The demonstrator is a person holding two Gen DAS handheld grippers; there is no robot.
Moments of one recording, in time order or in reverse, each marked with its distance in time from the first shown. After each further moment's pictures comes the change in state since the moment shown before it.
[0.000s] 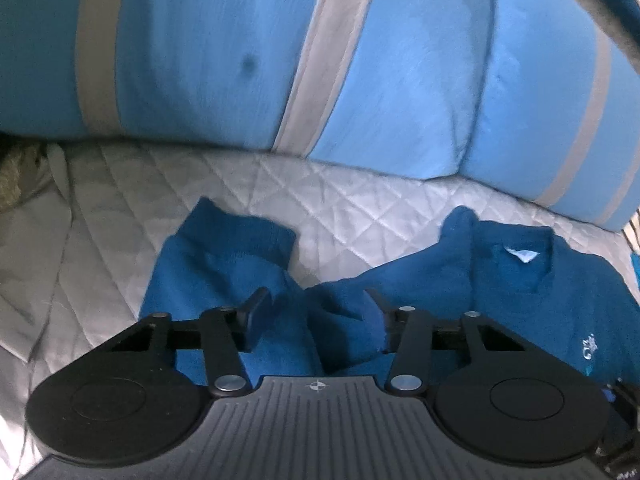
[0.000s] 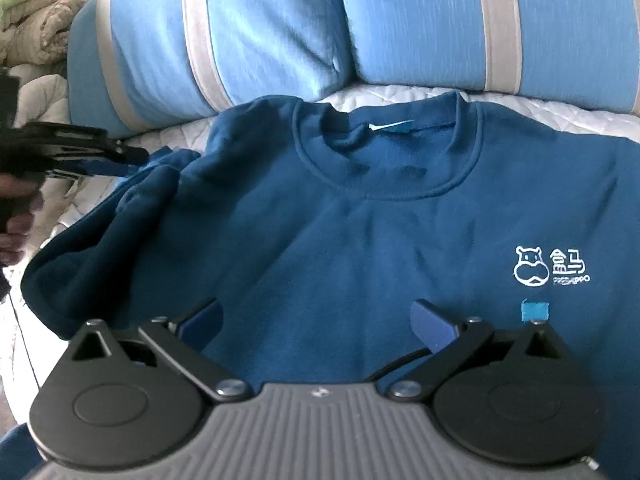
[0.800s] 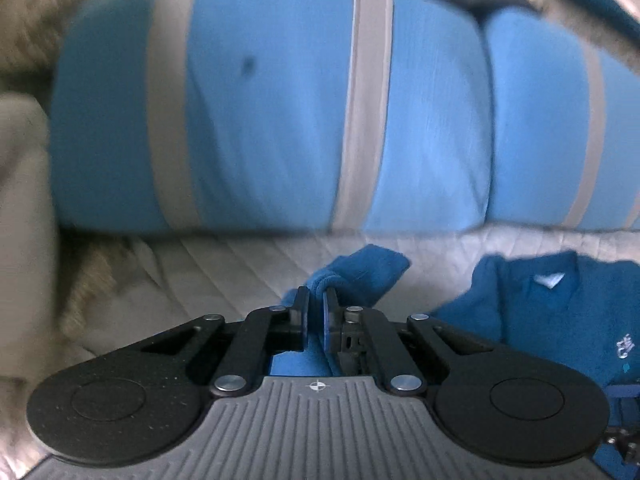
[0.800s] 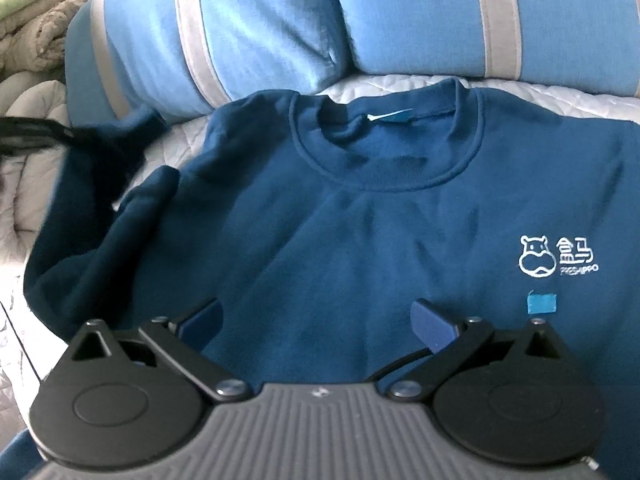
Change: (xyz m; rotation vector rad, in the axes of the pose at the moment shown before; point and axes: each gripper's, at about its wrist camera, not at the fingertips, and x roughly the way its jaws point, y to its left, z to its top) left arm -0.104 0.005 0.009 0.153 -0.251 0.173; right arm 0.007 -0.007 -0.003 0.027 0.019 0.037
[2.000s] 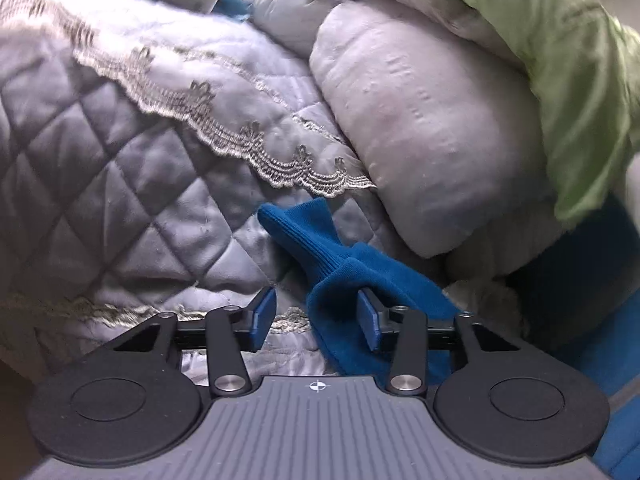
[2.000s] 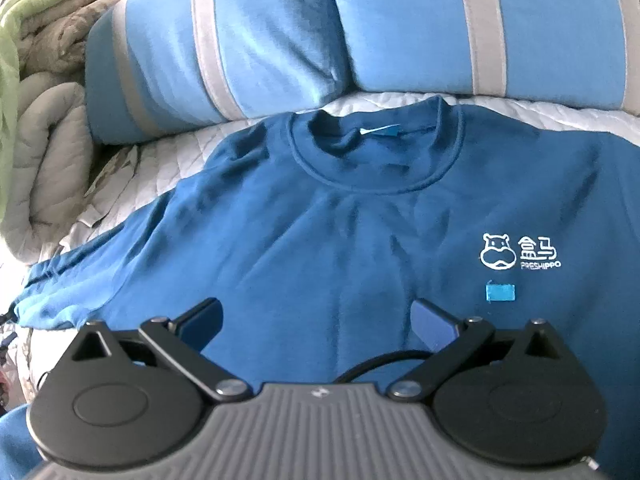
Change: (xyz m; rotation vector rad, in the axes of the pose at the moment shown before) left arm -0.139 0.222 -0.343 -1.247 -0.325 0.428; right arm -0.031 -0.015 -0.016 -0.033 -0.049 0.012
